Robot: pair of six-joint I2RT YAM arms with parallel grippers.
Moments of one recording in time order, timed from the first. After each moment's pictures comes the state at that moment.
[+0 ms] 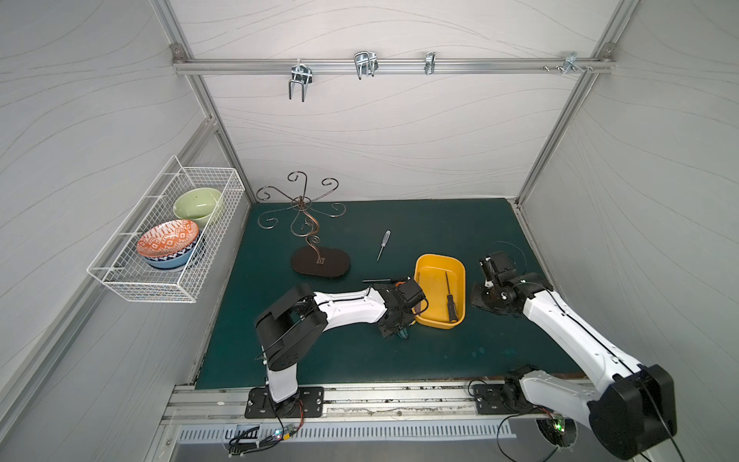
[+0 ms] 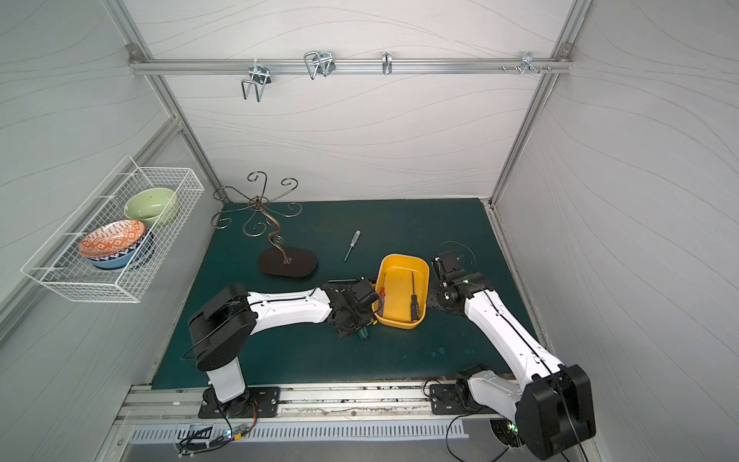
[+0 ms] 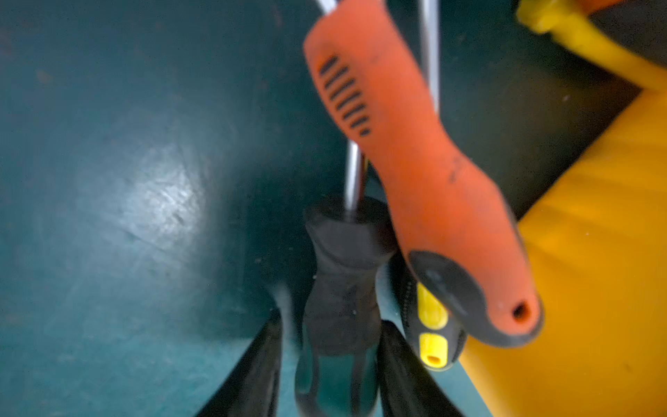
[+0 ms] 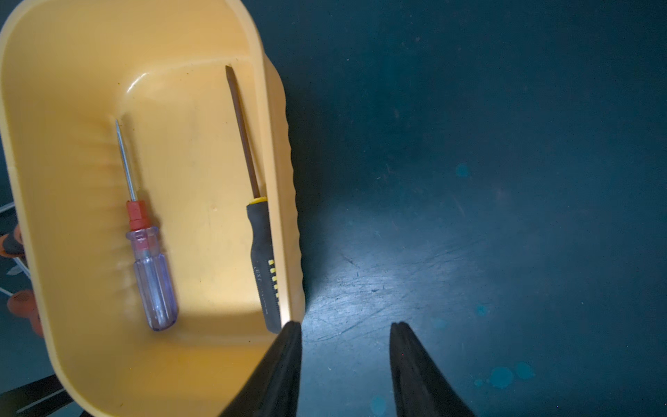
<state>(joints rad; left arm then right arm) -0.99 1.82 1.12 -0.63 -0.03 -1.52 0.38 1.12 0.83 -0.91 0.10 0.58</state>
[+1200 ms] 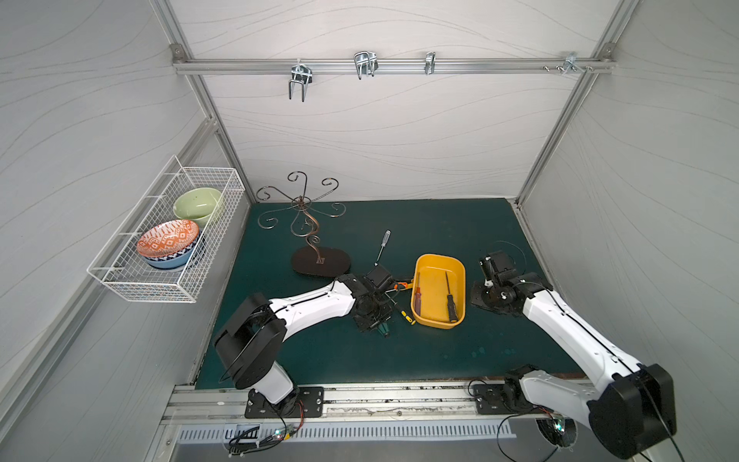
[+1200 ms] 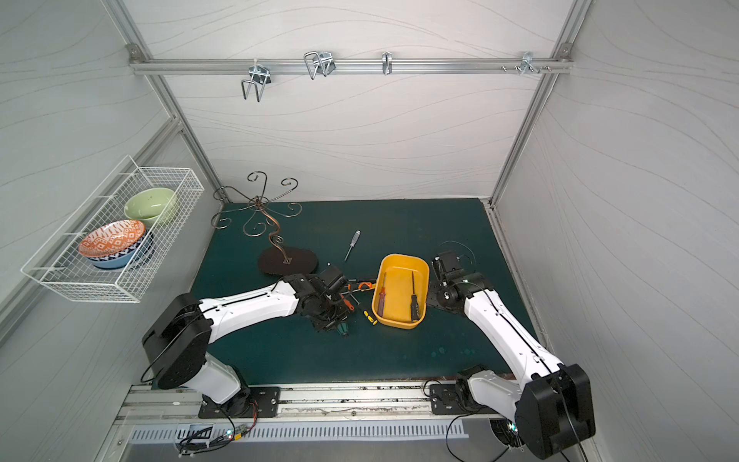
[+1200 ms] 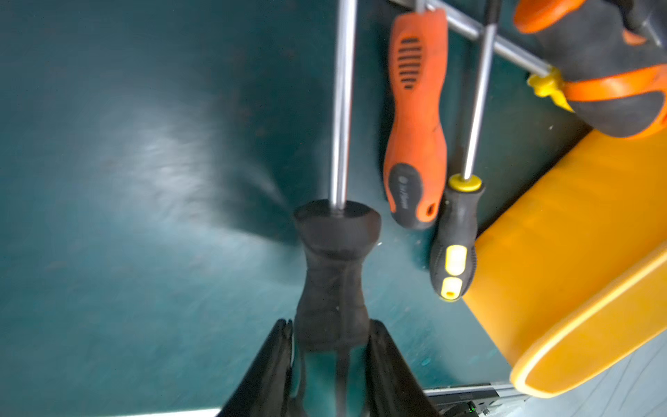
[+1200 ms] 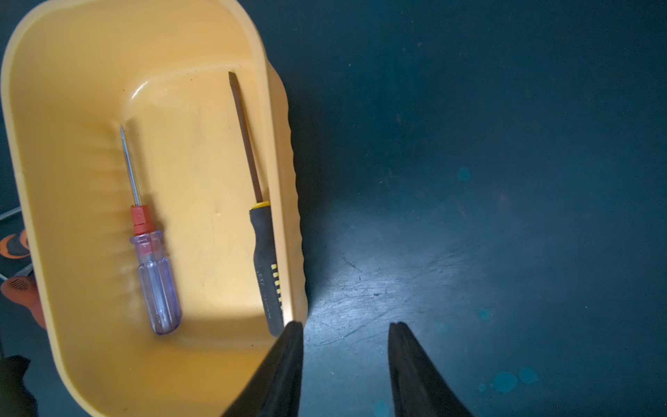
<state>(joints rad) -0.81 1.54 0.97 -0.75 0.13 -1.39 0.38 1.12 0.83 -0.90 0.10 0.58</state>
